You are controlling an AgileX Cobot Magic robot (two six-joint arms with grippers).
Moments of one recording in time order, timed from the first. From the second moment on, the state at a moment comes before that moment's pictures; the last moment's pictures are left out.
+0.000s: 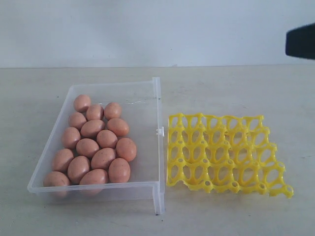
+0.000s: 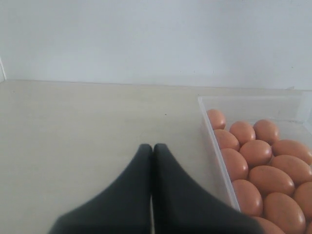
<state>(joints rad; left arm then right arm) 0.07 0.00 0.00 -0.03 0.23 0.02 0.01 0.78 -0.86 0.93 0.93 -0.76</state>
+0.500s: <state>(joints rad) 0.07 0.00 0.00 -0.03 0.23 0.02 0.63 1.44 -1.25 0.39 0.86 -0.53</state>
